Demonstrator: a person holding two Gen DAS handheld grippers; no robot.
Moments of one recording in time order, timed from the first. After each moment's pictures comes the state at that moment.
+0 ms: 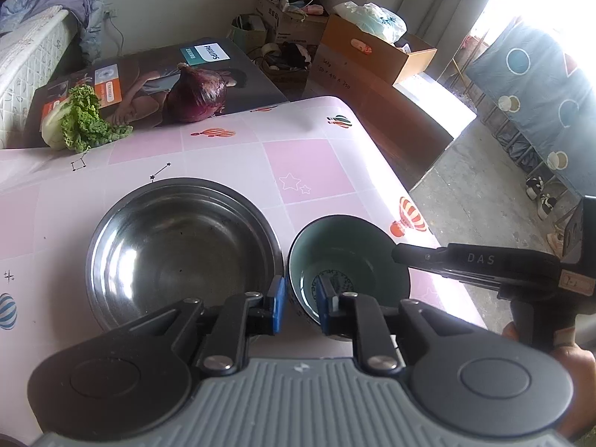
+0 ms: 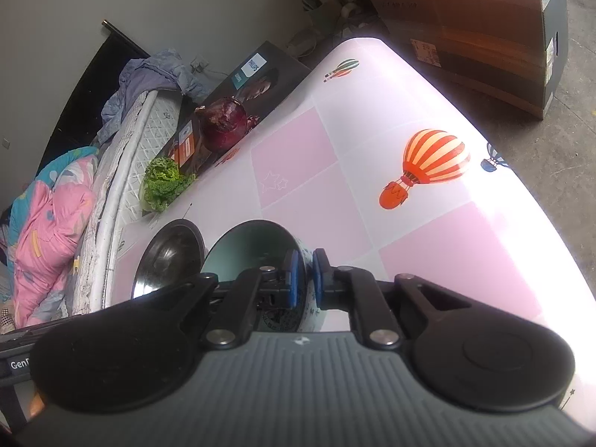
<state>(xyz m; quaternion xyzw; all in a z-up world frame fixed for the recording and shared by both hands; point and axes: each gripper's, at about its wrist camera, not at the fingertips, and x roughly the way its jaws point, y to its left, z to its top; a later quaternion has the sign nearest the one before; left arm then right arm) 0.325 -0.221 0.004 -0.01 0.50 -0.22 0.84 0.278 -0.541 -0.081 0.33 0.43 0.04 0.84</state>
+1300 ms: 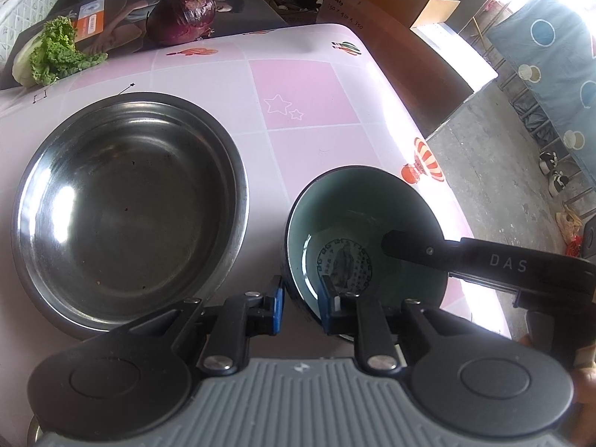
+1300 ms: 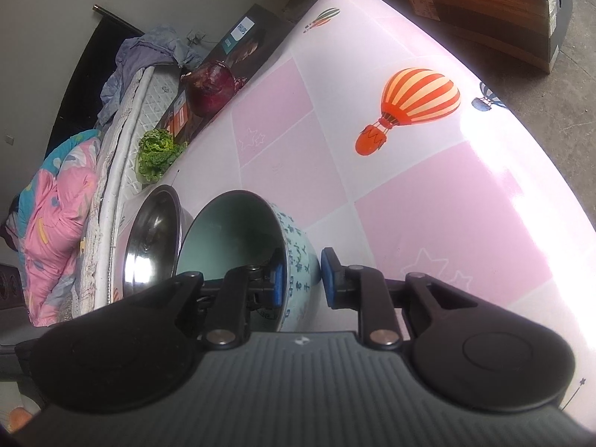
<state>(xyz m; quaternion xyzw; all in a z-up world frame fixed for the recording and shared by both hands) 0.334 -0.260 -0.057 -0.01 0.58 -0.20 0.79 0.276 -0.550 -0.119 0.35 0.47 0.06 0.80</state>
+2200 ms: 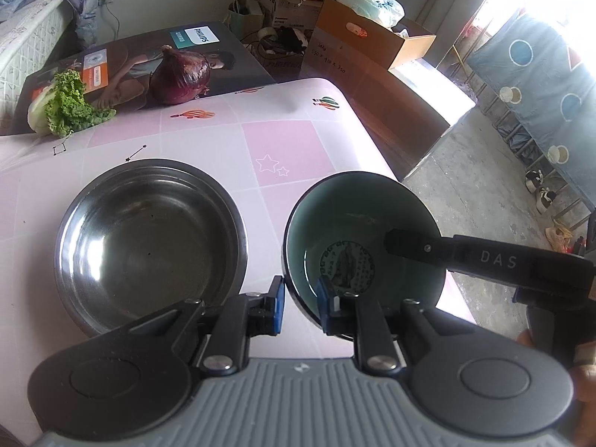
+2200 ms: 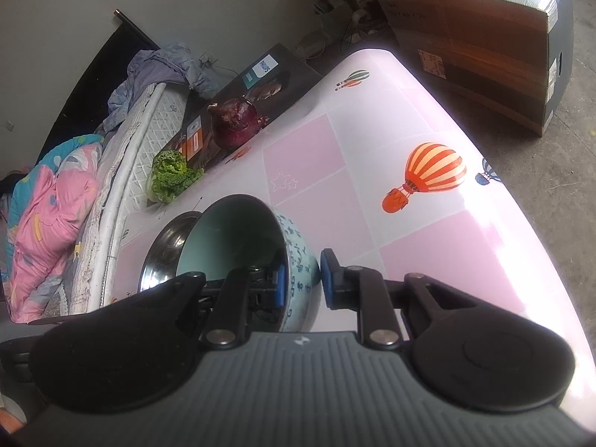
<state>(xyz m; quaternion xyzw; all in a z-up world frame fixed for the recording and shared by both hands) 0.317 -0.243 -0.001 -0.02 0.52 -0.22 0.83 0.269 -0.540 -0.053 0.30 0.43 0.05 0.85</state>
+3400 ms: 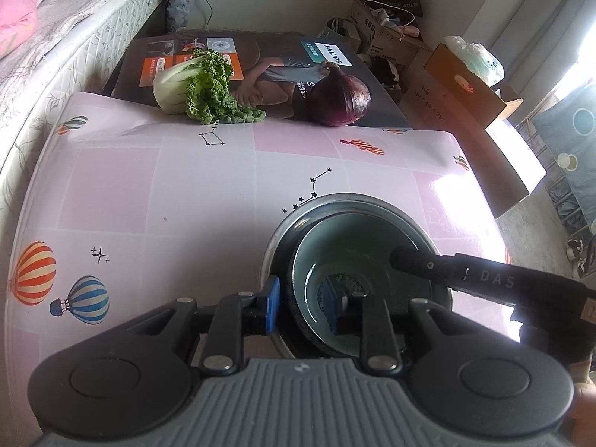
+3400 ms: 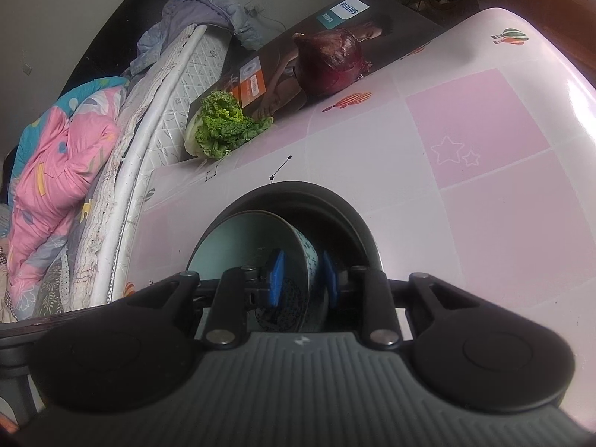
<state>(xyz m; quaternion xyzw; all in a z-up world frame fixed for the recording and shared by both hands) 0.369 -0.092 -0.020 -0.08 0.51 -0.12 0.85 0.369 -0.383 -0.079 0.26 0.47 0.12 0.84</state>
